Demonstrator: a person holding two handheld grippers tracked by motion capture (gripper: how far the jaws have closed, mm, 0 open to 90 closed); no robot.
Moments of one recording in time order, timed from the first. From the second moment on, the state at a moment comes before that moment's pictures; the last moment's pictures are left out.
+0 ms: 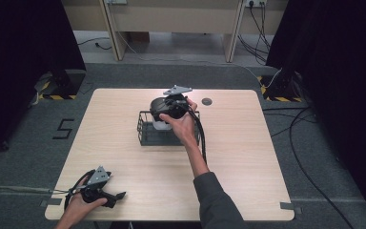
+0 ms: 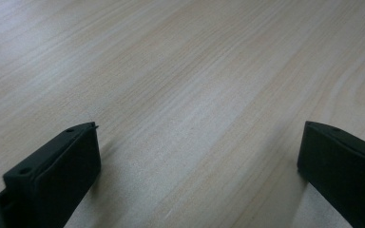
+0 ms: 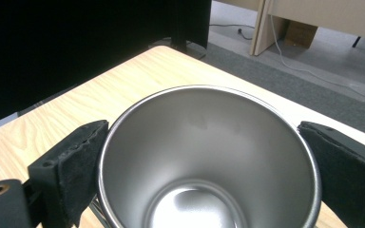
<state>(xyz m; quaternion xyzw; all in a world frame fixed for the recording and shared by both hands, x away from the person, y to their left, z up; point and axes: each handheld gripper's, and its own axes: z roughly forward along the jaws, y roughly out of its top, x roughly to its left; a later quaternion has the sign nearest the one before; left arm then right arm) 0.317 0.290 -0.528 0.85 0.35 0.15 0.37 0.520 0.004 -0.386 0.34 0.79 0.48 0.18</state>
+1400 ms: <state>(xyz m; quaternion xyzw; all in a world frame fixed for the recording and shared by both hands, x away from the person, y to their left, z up) 0.317 0.290 -0.528 0.85 0.35 0.15 0.37 0.493 -0.022 -0.376 0.33 0.77 0.51 0.20</state>
